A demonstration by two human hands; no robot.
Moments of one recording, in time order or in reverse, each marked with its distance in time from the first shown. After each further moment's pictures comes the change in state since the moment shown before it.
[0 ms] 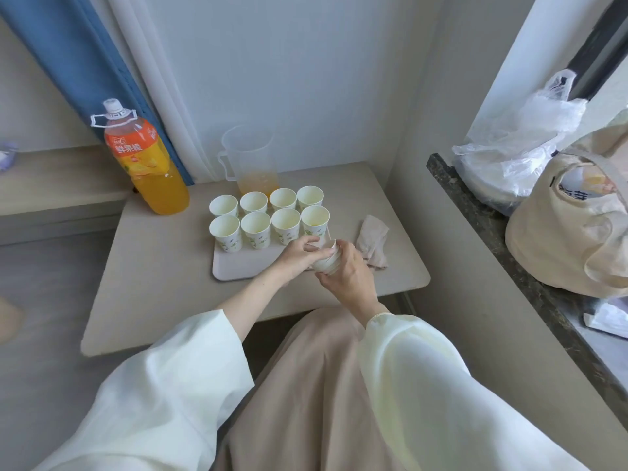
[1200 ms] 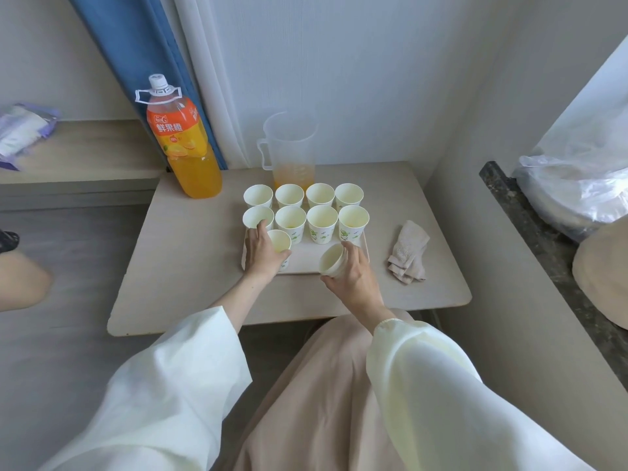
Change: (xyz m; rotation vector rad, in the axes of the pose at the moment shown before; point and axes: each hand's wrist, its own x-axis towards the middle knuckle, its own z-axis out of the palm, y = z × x) left_hand 0.016 -0.073 -0.103 0.461 0.648 0.024; right_hand 0.016 -0.032 0.045 0.041 -0.154 -0.053
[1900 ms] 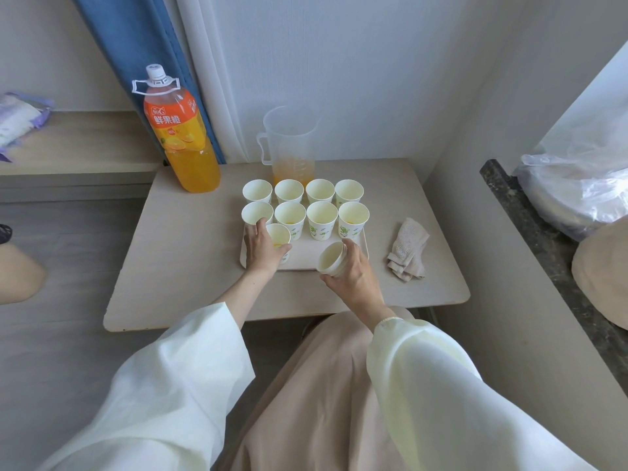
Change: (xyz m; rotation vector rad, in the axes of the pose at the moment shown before) left_hand 0.003 -0.002 0.007 -0.037 0.022 -0.058; right_hand -0.001 0.000 -0.001 0.014 -0.020 -0.014
